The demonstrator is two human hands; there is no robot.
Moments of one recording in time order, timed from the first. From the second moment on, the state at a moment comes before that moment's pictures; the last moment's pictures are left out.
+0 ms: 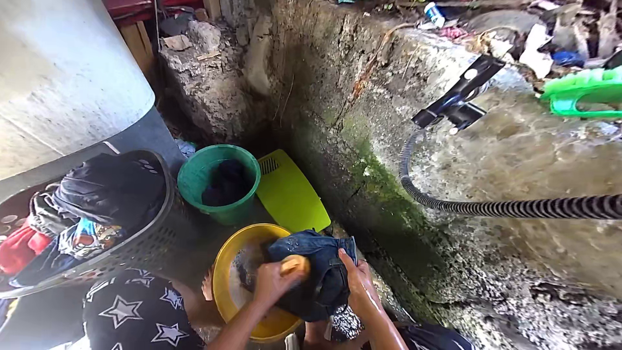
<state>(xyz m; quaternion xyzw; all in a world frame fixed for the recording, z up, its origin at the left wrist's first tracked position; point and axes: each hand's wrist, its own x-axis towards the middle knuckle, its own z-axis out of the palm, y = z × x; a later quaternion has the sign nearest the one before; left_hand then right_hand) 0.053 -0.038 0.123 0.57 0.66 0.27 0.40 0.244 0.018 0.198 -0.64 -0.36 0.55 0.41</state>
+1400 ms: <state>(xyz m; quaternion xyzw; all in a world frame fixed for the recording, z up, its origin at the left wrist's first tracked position) 0.058 0.040 0.154 0.84 0.45 0.21 0.23 0.245 0.015 0.187 -0.51 -0.31 0.76 0.27</state>
